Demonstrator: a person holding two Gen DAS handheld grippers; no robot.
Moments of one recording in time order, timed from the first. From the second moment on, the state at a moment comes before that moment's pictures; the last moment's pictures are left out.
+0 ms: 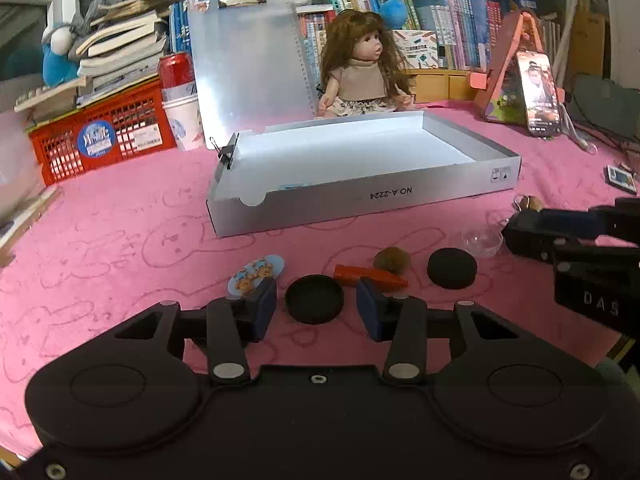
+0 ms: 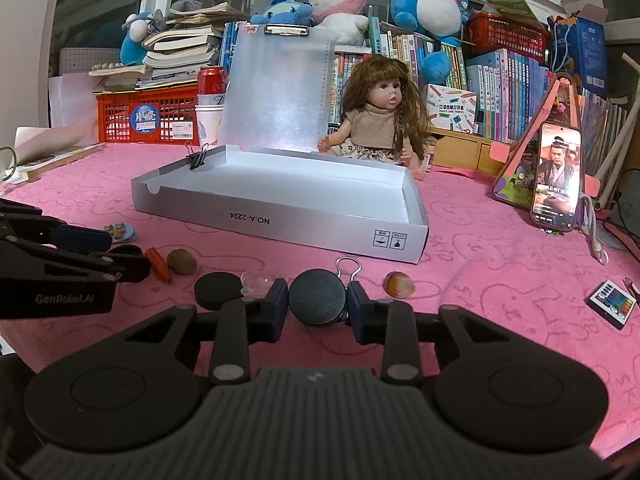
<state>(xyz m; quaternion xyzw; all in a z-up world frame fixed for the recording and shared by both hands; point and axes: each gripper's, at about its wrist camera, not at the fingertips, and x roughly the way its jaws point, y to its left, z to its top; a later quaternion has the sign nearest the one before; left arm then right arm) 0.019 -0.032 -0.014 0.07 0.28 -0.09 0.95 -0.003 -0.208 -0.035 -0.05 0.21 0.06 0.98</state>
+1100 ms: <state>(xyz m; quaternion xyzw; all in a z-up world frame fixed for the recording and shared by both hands) 0.085 -0.028 0.058 0.01 0.28 -0.09 0.96 0.057 -0.232 0.018 0.03 0.23 0.06 0.97</state>
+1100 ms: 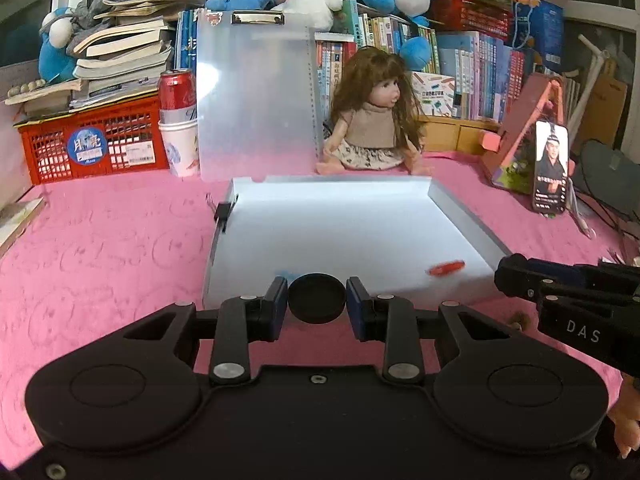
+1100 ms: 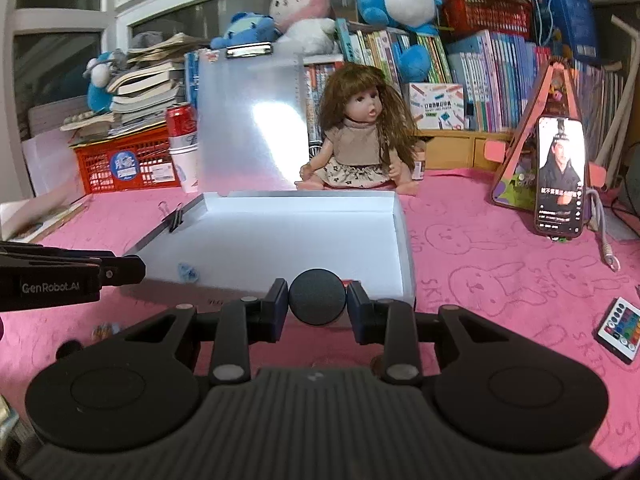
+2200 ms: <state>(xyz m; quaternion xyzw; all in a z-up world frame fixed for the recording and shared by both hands) 0.245 -0.030 0.018 -0.02 0.40 -0.04 0.92 0.212 -0.241 0.002 0.06 0.42 0.04 0.91</state>
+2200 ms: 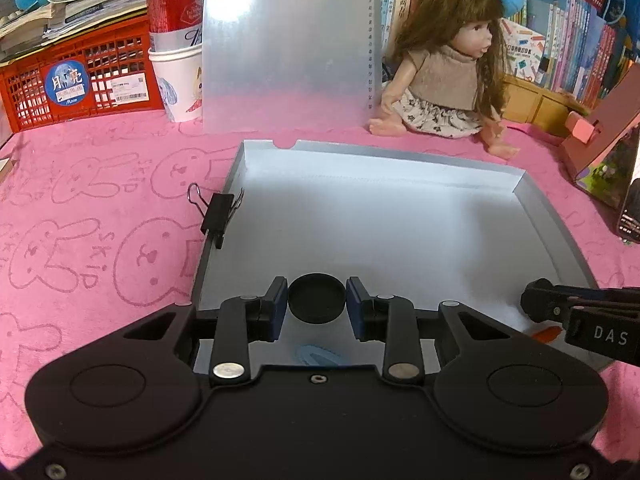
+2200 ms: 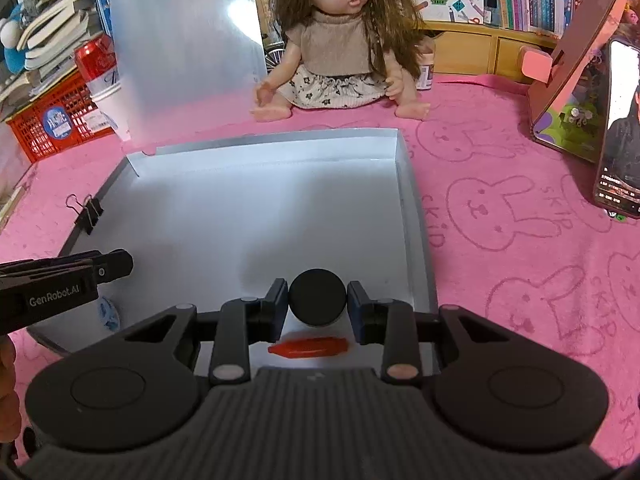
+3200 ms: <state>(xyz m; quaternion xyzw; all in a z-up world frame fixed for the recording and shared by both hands) 0.212 -0.029 0.033 -0.01 0.35 -0.06 0.93 0.189 -0.243 0.014 0.04 0.37 0.05 0.93</state>
